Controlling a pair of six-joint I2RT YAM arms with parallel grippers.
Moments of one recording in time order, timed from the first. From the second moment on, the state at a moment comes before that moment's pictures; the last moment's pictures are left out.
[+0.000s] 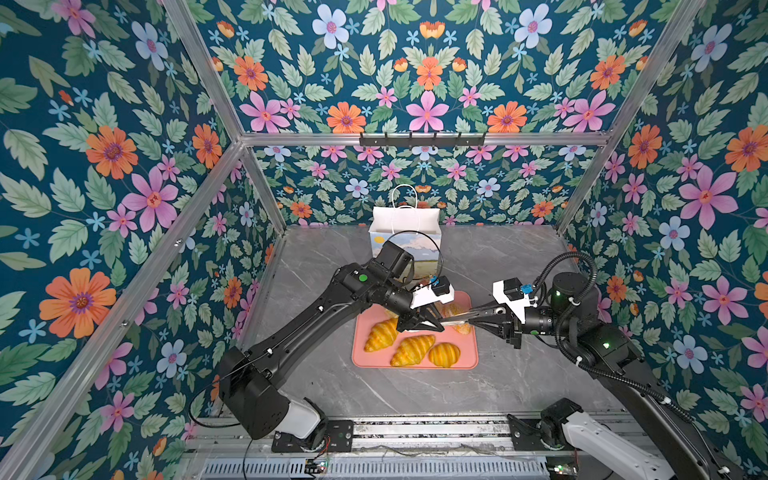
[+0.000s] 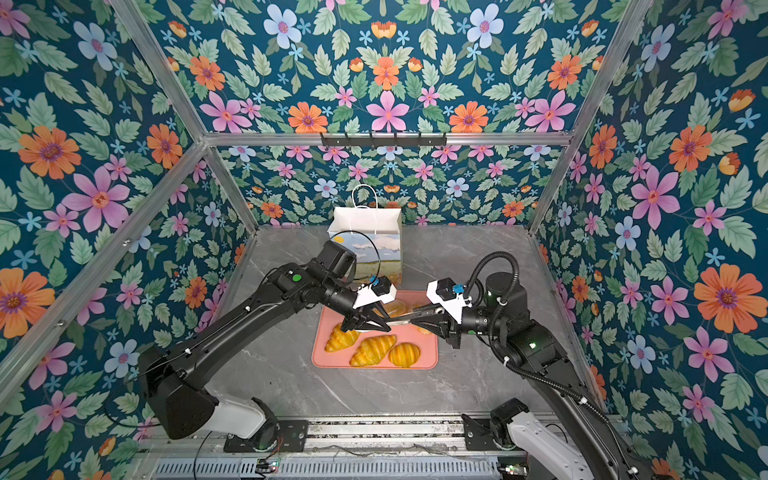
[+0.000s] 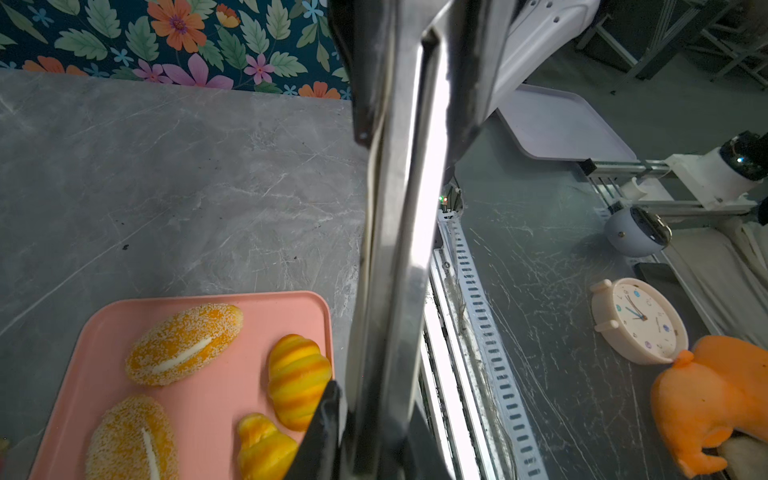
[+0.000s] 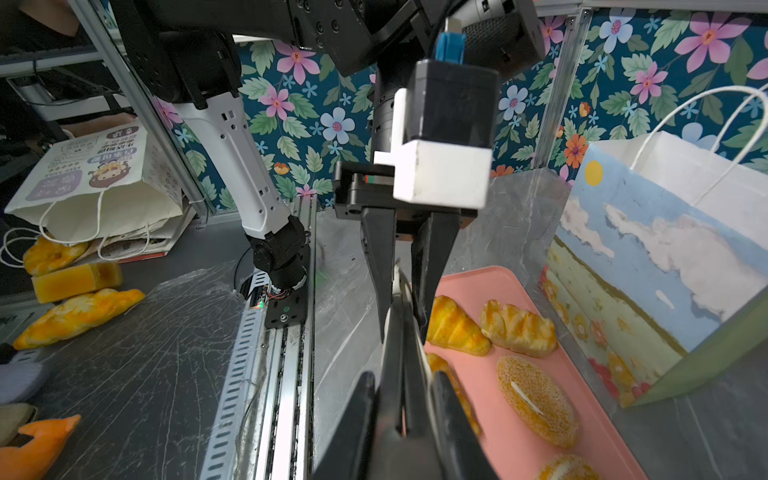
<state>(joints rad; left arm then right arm) -0.74 1.47 1.44 -0.94 0.90 0.66 0.44 0.82 0.94 -0.45 -0.90 -0.23</state>
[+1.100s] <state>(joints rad) -0.86 1.62 1.59 -1.31 0.60 0.66 0.45 1.23 1.39 -1.24 -0.93 -0.49</state>
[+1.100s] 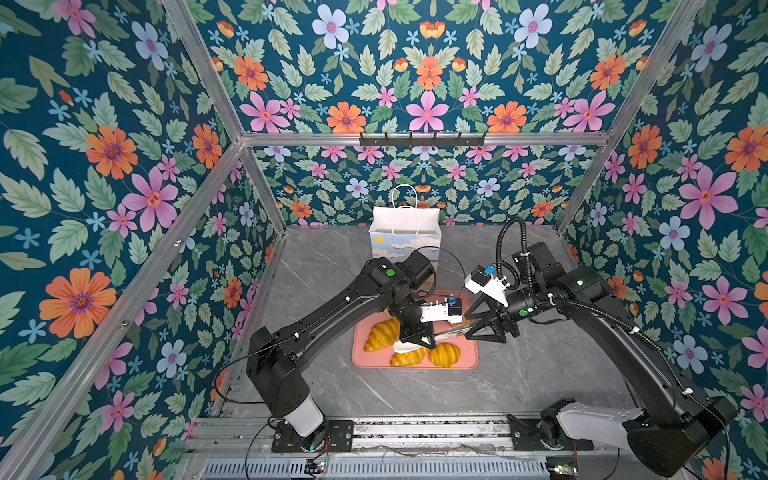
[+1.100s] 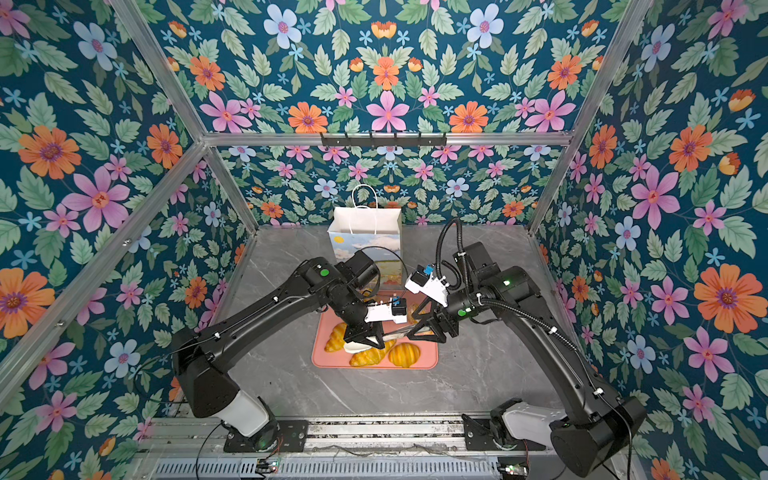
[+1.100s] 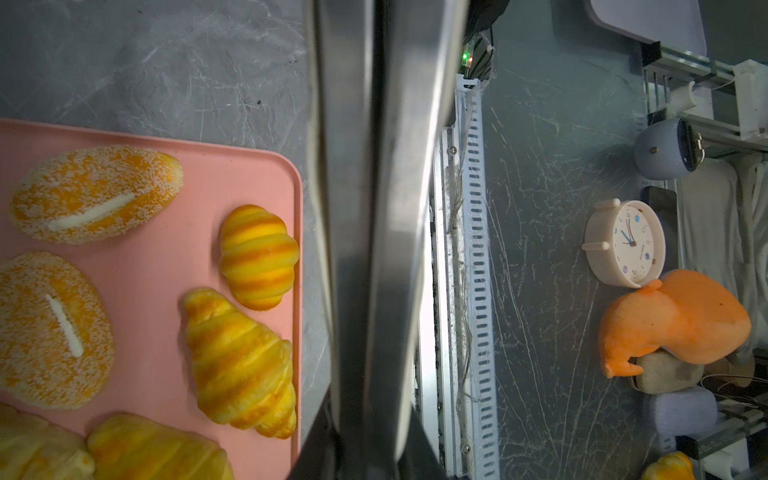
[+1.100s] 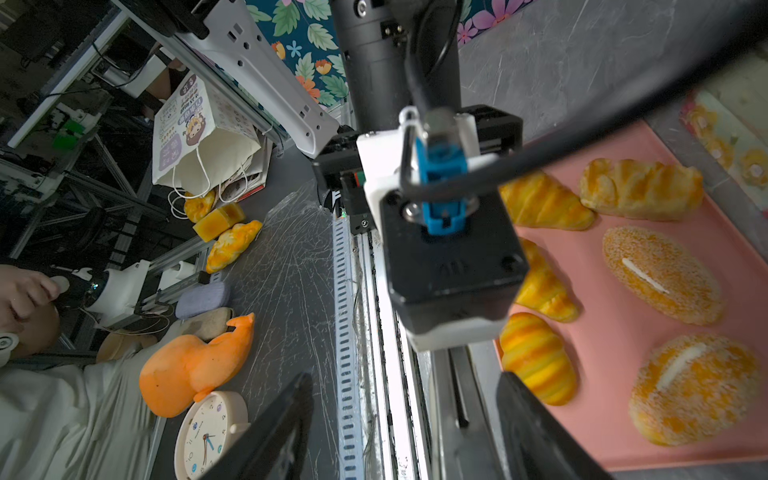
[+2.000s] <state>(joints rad) -0.88 1.61 1.69 -1.35 0.57 0.69 0.51 1.30 1.37 -1.20 -0.94 -0.49</state>
